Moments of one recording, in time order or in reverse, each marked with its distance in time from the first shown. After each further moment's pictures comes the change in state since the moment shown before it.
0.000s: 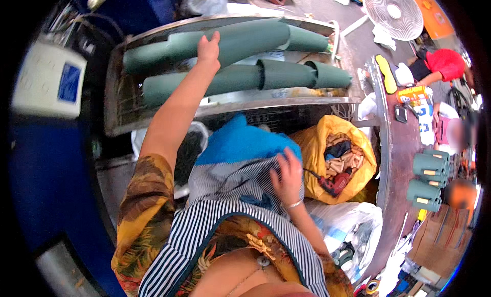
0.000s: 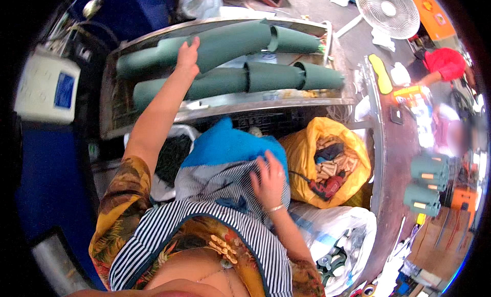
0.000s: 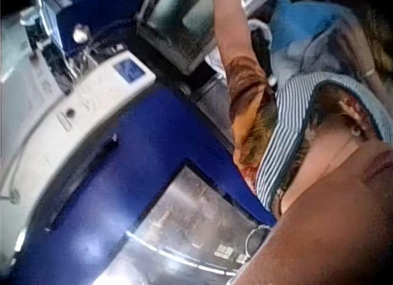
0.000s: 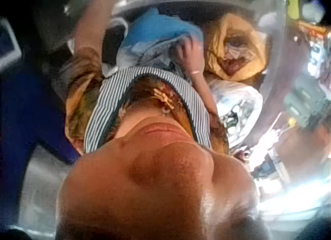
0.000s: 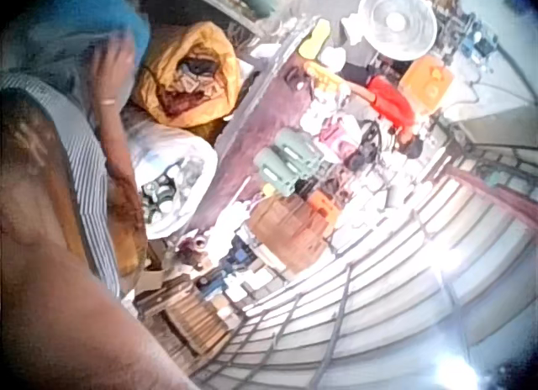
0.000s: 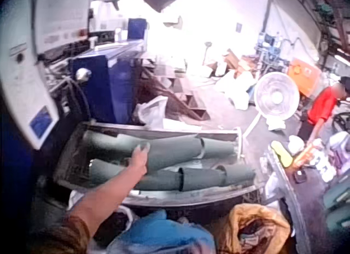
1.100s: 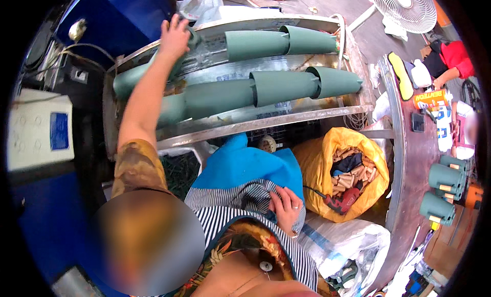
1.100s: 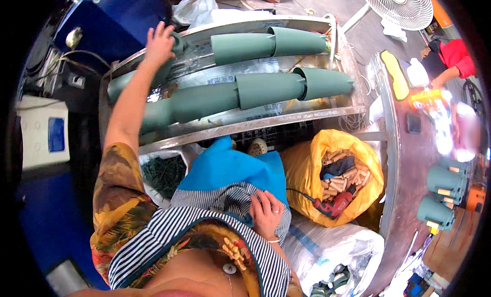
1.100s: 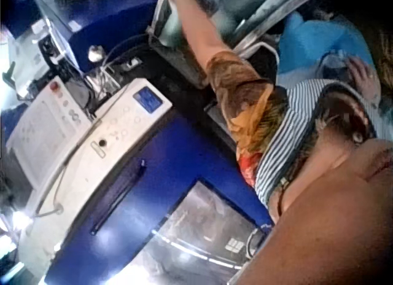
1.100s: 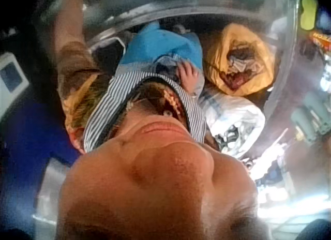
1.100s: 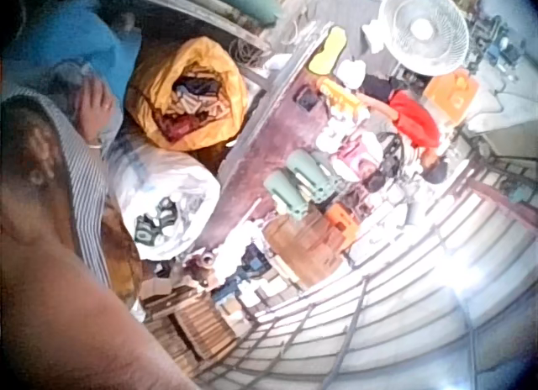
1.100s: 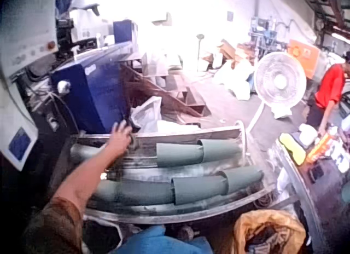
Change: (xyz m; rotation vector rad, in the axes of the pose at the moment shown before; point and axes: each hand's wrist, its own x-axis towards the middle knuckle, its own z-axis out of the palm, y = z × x) left_hand 0.137 0.024 0.012 2.165 -0.338 1.081; right_hand -0.013 0.026 0.032 -0.111 0.114 0.098
